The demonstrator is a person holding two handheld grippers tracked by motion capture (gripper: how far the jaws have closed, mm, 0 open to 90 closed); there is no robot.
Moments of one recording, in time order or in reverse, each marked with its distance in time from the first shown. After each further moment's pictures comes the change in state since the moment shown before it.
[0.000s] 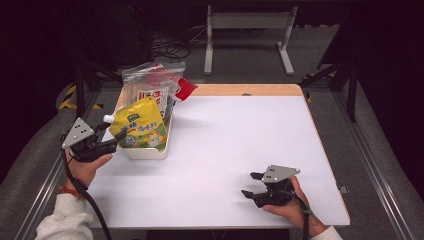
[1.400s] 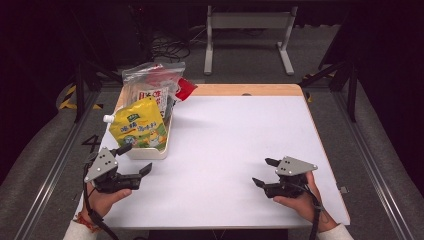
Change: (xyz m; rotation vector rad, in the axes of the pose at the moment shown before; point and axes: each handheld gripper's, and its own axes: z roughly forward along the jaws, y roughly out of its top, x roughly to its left) left arm -0.091 -0.016 -0.005 0.034 -0.147 0.040; right arm -0.020 0.007 -0.029 -0.080 -0.159 -0.030
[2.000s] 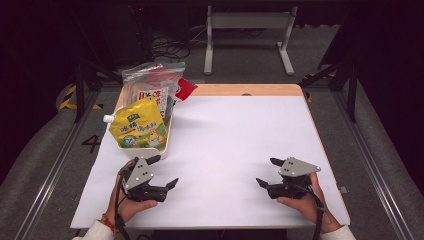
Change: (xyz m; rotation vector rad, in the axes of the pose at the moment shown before) left arm -0.050 -0.014 0.050 0.138 -0.111 0.138; right arm -0.004 -0.008 -0.005 0.016 -0.038 -0.006
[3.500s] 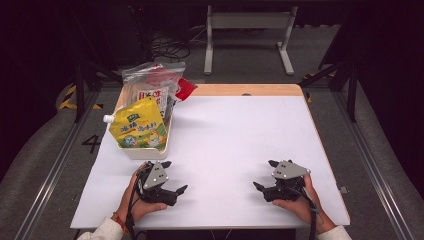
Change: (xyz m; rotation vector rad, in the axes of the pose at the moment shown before) left arm -0.007 -0.012 0.031 0.110 -0.028 0.010; right arm 0.006 -0.012 0.019 0.055 -0.025 -0.023
